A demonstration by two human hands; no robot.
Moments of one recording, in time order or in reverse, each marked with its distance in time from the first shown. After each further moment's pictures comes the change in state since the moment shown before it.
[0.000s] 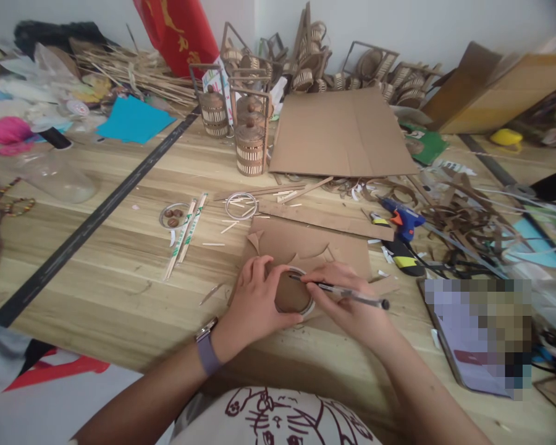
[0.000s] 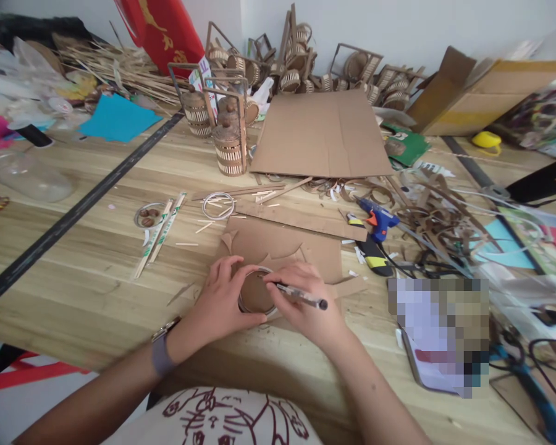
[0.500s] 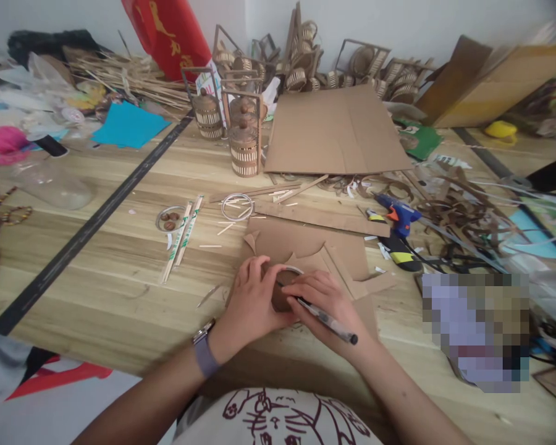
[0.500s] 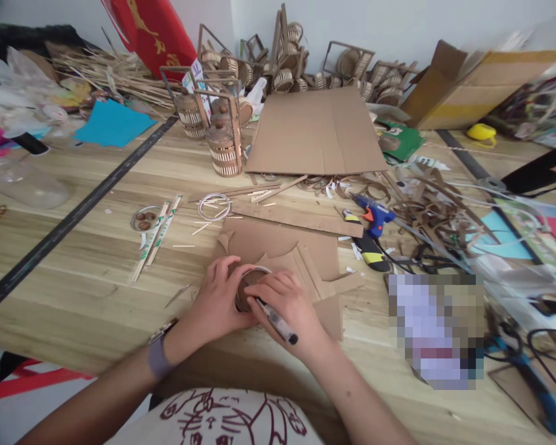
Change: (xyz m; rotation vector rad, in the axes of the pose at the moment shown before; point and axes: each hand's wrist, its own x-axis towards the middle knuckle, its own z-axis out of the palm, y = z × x) left_hand -0.001 -0.003 0.004 0.010 0.040 0.031; right_hand -0.009 -0.010 0.026 -0.058 -0.025 -0.157
